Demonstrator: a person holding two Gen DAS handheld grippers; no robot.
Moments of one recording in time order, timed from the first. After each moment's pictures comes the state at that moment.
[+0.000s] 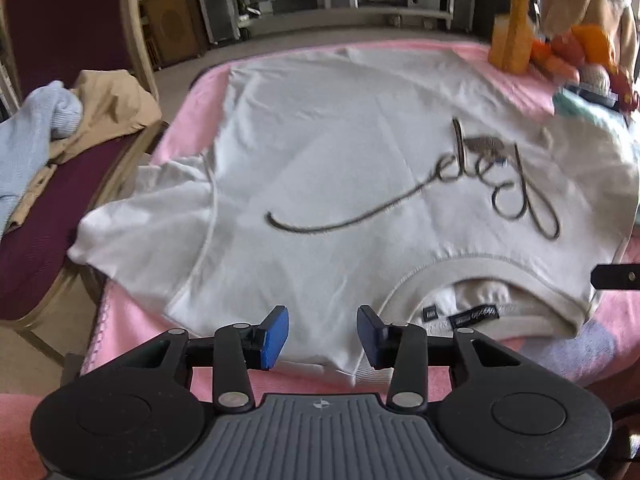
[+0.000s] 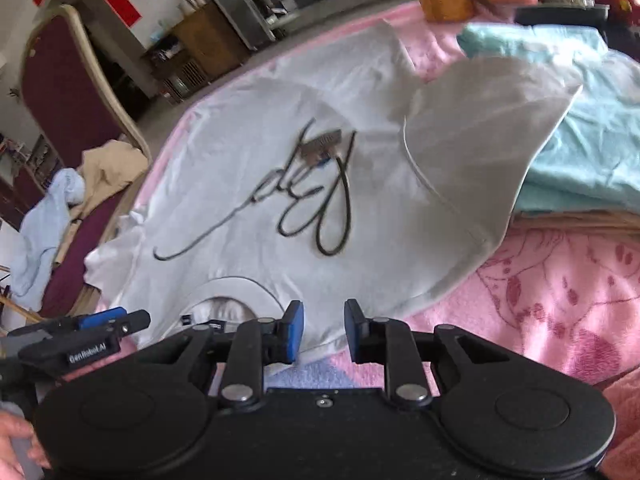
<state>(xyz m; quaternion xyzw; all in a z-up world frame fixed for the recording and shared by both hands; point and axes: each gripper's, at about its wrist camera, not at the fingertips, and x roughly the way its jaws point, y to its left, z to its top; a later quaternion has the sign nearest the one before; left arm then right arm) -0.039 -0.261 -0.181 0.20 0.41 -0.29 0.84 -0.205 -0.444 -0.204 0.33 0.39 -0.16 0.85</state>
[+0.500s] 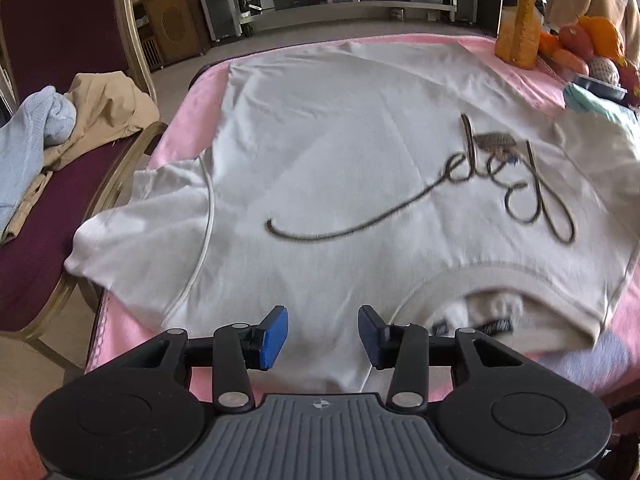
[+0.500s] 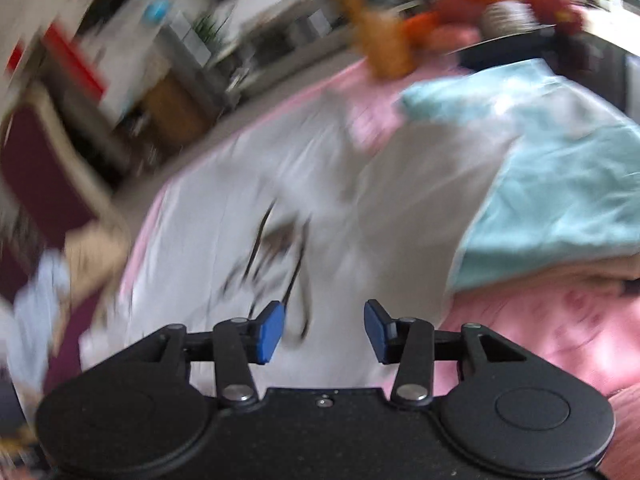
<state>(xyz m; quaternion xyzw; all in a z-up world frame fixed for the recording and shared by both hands) -0.026 -0.274 -0.178 0.20 0.41 -0.28 0.85 -0.234 -0.492 -0.176 0.38 0.28 -0.25 0.84</state>
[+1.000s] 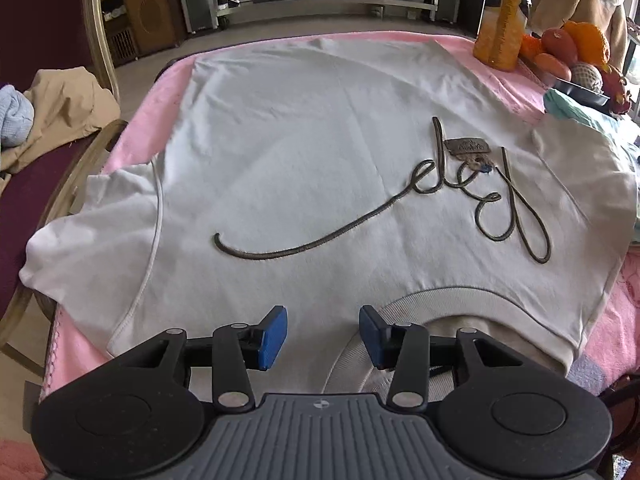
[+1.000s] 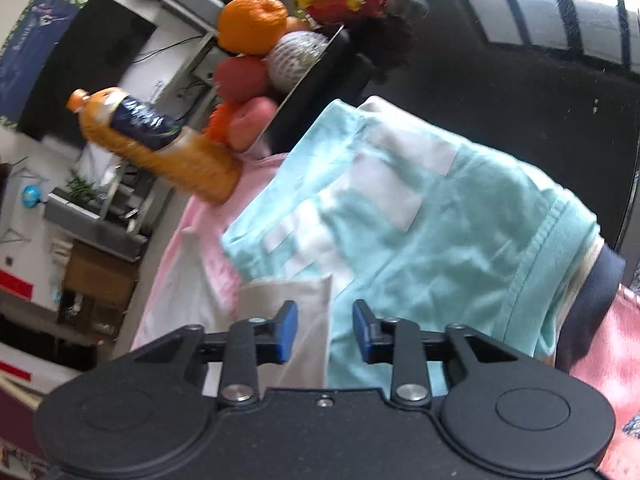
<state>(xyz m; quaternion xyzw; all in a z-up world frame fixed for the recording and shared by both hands) -0.020 -0.293 -0.187 0.18 0.42 -0.32 0.83 -0.271 -0.626 -0.204 0.55 0.17 -0.40 0.72</state>
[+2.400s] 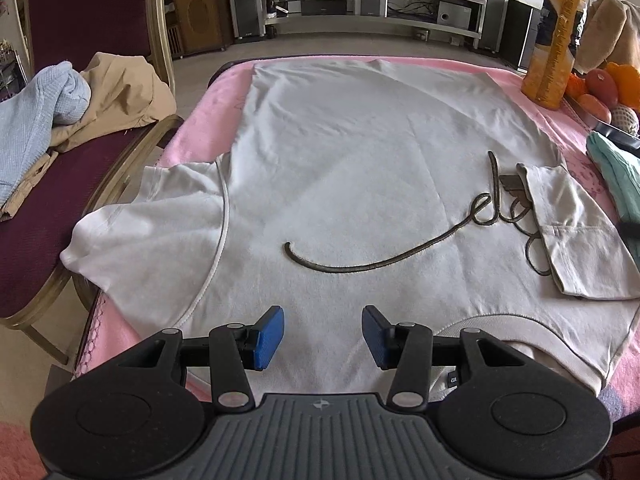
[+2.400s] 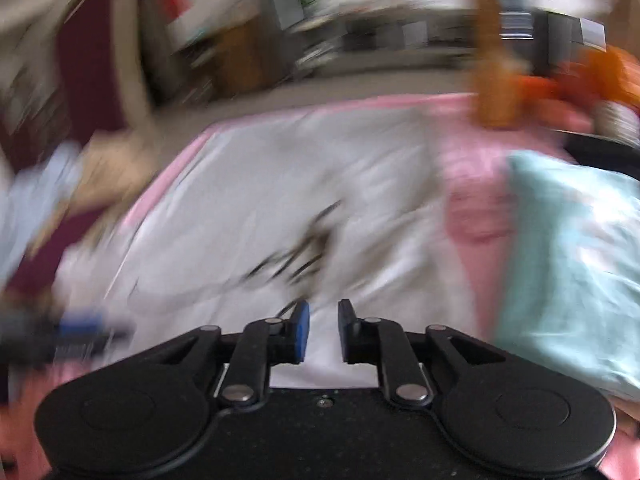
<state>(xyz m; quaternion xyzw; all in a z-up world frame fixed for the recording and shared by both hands) -0.003 -0.266 -0.181 0.15 0.41 -0.27 0.86 -0.164 -0.475 -0.174 0.20 0.33 -0.20 0.90</state>
